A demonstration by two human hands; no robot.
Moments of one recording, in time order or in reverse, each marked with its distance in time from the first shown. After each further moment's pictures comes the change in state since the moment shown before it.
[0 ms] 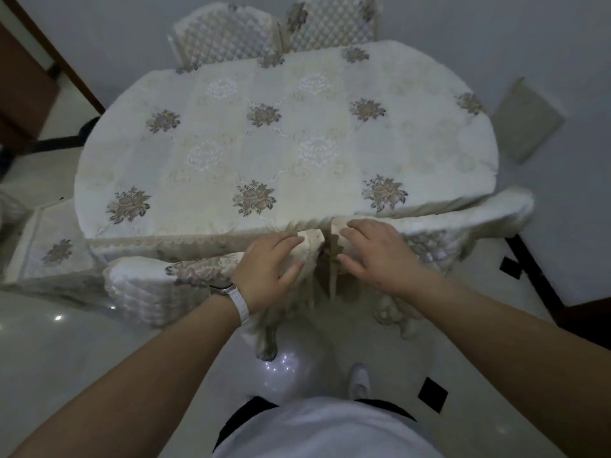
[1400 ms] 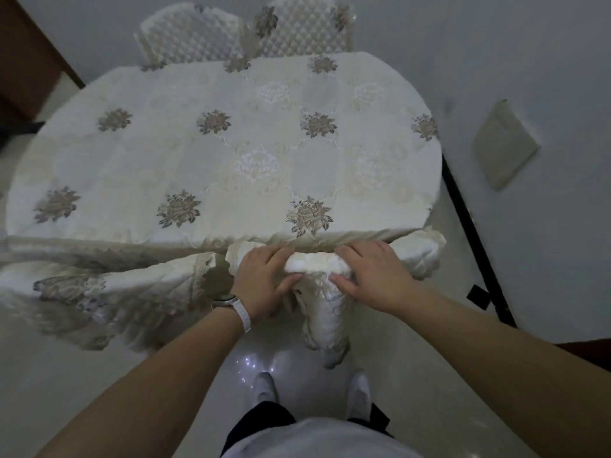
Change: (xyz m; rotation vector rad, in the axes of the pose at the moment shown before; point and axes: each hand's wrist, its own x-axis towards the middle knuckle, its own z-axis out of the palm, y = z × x) left_hand 0.126 0.139 0.134 0.063 0.043 -0.184; right_hand -0.050 0.215 -0.046 -0.048 -0.039 -0.083
